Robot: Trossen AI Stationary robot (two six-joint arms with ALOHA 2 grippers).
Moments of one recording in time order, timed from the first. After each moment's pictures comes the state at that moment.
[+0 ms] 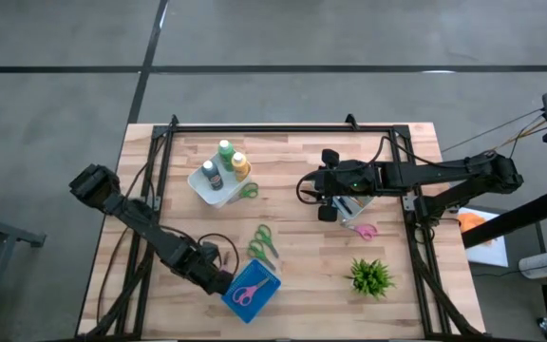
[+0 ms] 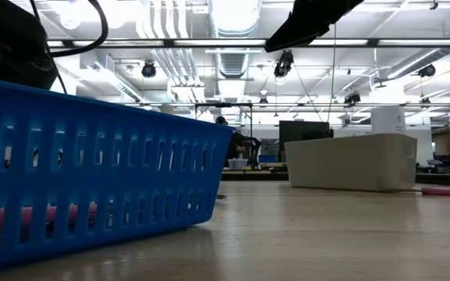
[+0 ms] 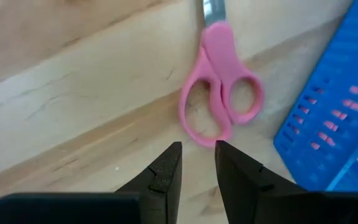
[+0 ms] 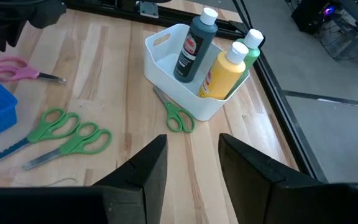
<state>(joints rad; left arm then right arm) -0.64 1.60 0.89 -0.61 0.08 -1.83 0.02 1.28 1.00 -0.27 0.23 -0.13</state>
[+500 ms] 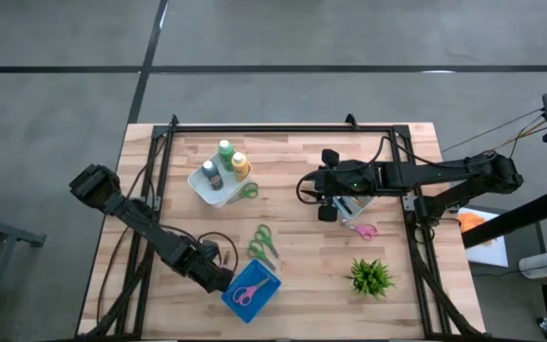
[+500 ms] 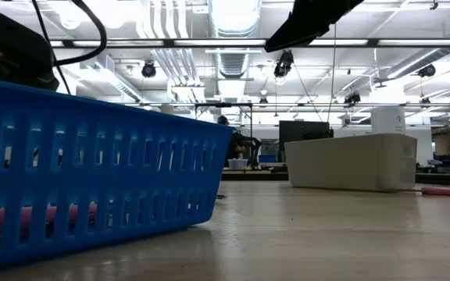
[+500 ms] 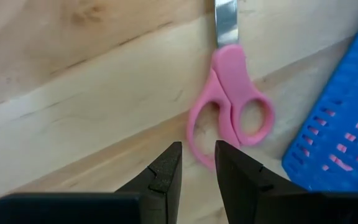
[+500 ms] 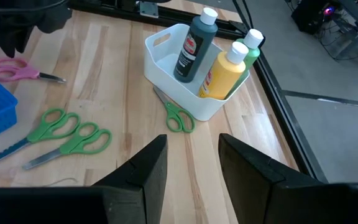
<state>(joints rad) -0.63 1.60 0.84 -0.55 0.05 -1.83 0.02 1.28 1.00 -0.27 0.23 -0.13</state>
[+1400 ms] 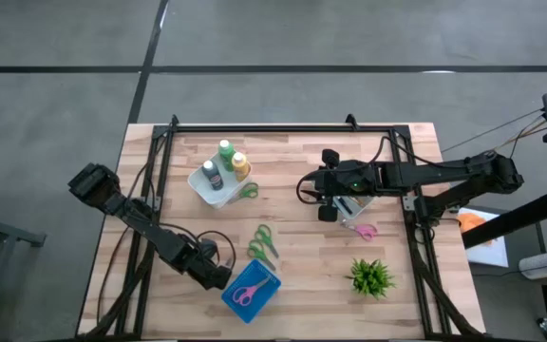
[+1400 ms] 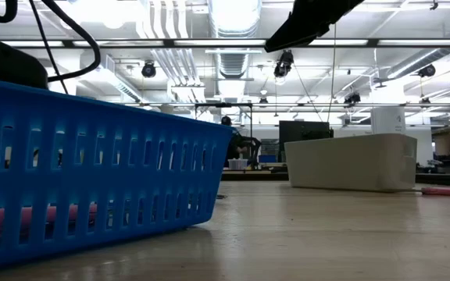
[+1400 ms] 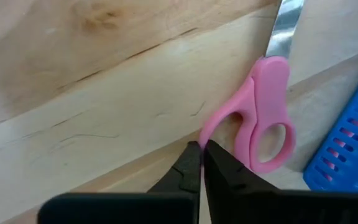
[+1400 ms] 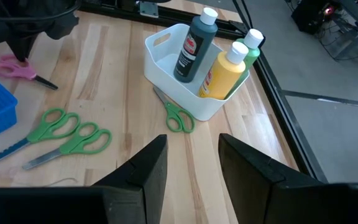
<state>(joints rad) -0.63 1.60 0.75 -0.44 0.04 -1.83 0.02 1.28 1.00 -0.27 0.23 -0.13</state>
